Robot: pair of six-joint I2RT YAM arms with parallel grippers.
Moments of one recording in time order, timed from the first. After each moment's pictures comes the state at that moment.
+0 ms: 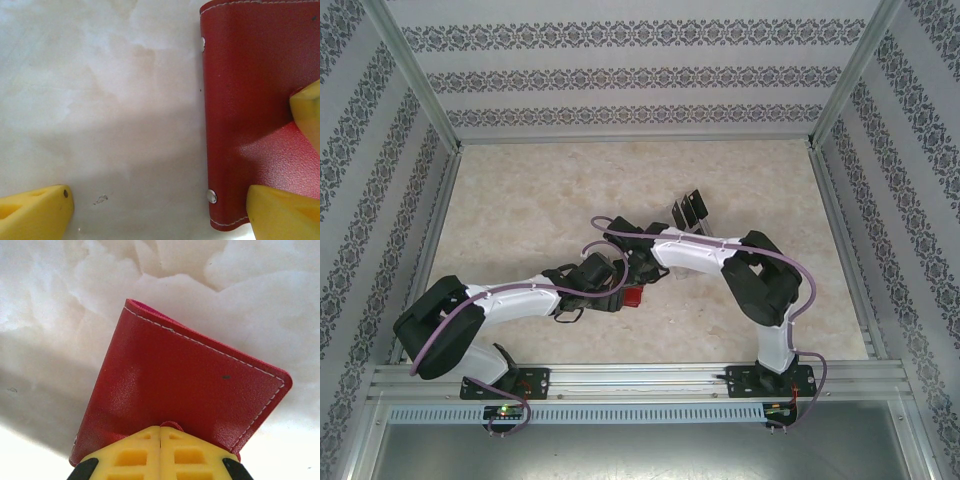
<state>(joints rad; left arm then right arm) -0.78 1.46 0.64 -0.31 -0.12 -0.61 0.87 1.94 1.31 -0.70 -0.11 0.63</state>
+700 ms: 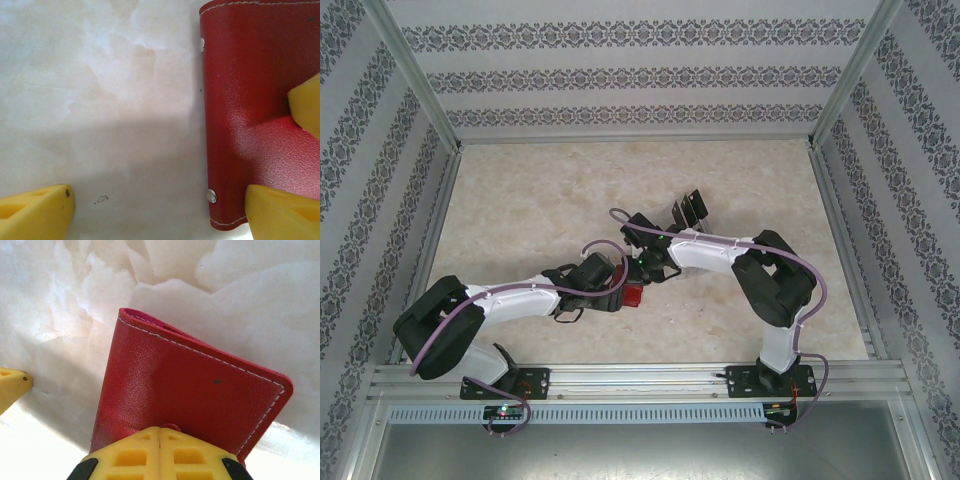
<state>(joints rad) -0.78 1.45 0.64 -0.31 -0.12 -0.61 0.78 1.89 1.16 -0.52 -0.29 0.69</state>
